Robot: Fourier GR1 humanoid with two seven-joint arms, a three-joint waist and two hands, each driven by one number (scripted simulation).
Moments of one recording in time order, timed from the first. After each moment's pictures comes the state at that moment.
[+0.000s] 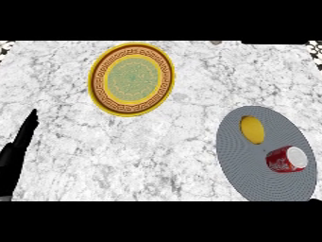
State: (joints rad) left arm 0.09 0.48 -0.10 -1.50 0.01 0.21 -0.13; right arm 0.51 -0.53 -0.07 -2.23 -0.02 -0.53 0.50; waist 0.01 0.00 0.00
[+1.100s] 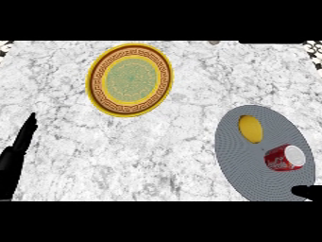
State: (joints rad) left arm 0.11 0.42 -0.03 -1.48 -0.05 0.15 -0.15; right arm 0.24 -0.59 -0.04 -1.81 -0.04 -0.07 0.59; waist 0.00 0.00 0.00
